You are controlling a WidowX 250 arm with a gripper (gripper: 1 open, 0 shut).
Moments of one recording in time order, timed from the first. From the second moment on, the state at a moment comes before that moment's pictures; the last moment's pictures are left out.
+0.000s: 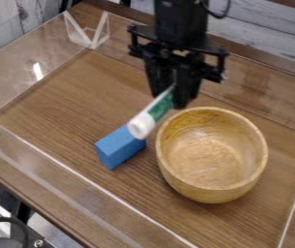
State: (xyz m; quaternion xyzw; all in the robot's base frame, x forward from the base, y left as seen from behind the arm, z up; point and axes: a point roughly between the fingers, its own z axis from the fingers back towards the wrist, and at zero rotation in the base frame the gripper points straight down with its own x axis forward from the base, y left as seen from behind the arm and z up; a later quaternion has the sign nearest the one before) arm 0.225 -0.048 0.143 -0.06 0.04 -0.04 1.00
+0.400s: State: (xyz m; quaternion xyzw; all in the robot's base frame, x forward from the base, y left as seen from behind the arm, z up) arm 0.219 -0.092 0.140 -0.06 0.02 -0.05 1.00
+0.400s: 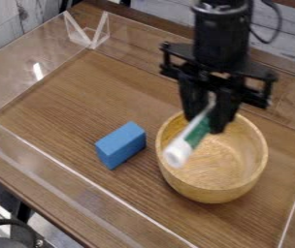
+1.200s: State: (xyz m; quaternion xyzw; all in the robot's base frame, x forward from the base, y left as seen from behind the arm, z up) arm 0.216 -0.107 0.114 -0.05 -0.01 -0.02 1.00
